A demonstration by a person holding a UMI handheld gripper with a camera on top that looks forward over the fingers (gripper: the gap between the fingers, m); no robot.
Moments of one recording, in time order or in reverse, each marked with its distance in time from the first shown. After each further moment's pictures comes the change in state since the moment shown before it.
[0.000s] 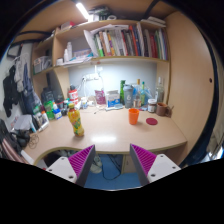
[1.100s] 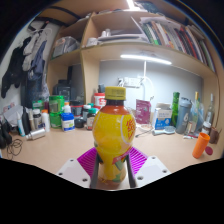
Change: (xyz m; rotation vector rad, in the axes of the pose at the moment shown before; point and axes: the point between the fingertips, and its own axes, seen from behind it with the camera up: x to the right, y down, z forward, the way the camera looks) arm -0.229 -0.038 0.339 0.248 -0.207 -0.185
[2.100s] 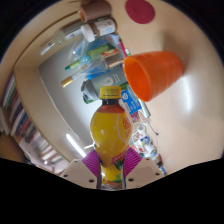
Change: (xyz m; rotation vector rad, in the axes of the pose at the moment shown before) arm 0.260 -0.118 0.009 0.034 -0.277 2.092
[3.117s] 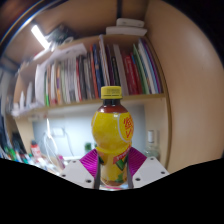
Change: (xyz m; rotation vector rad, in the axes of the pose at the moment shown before) arm -0.222 -0.149 -0.087 0.469 0.112 -1.970
